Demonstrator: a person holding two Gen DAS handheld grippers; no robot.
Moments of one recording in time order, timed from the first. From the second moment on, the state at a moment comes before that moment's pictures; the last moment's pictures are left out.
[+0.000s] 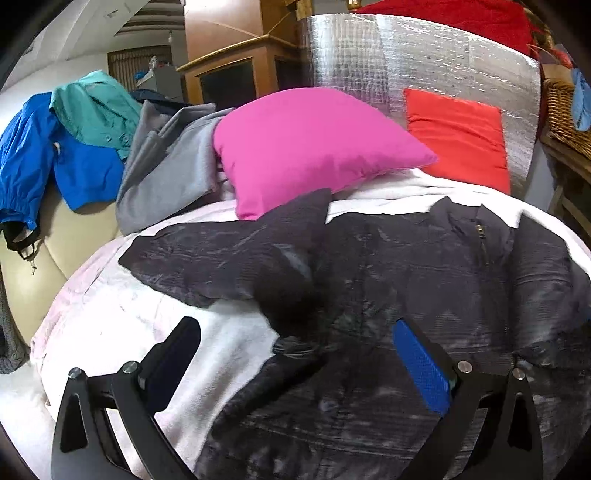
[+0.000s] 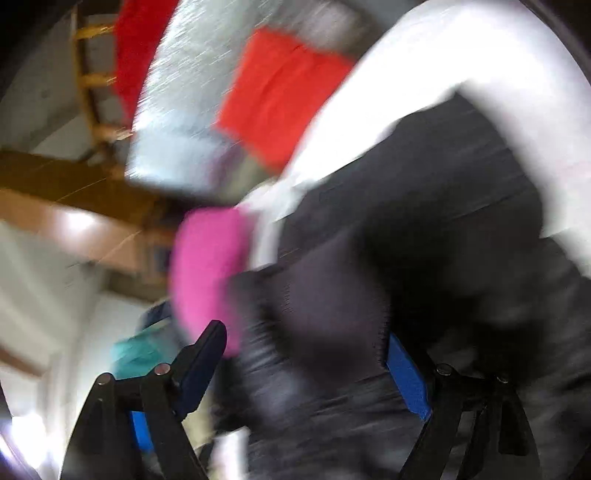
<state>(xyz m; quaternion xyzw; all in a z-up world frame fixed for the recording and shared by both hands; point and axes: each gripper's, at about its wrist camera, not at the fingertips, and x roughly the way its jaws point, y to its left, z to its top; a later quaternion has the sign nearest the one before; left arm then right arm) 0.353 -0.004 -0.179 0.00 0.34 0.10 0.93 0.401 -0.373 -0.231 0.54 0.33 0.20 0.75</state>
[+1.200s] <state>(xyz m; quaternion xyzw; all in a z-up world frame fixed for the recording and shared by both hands) 0.417 0.022 -0.225 -0.23 0.43 0.03 0.87 0.389 -0.451 -0.251 0.31 0.42 -0.08 0.85</state>
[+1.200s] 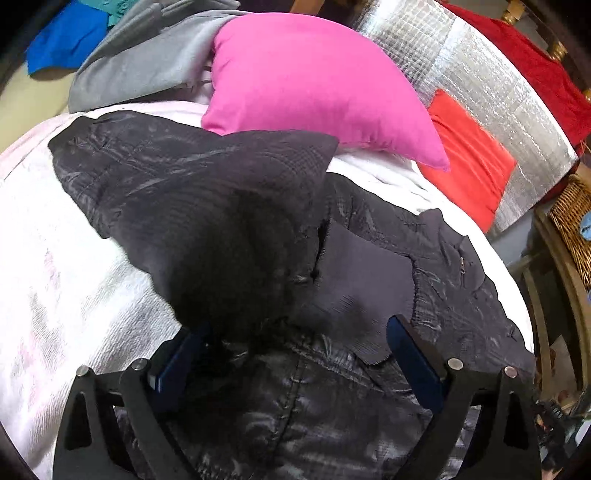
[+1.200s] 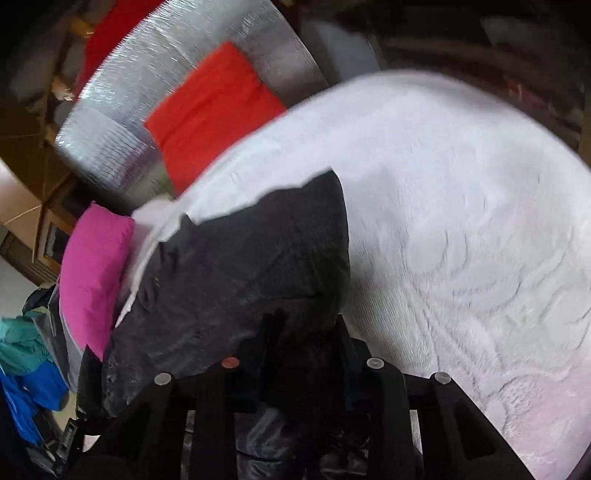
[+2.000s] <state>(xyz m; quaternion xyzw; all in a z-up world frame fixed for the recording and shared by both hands) 0.406 0.262 -0.252 -0.47 0.41 0.11 0.78 0.362 -0.342 -0.209 0.32 0.39 0.05 0.86</state>
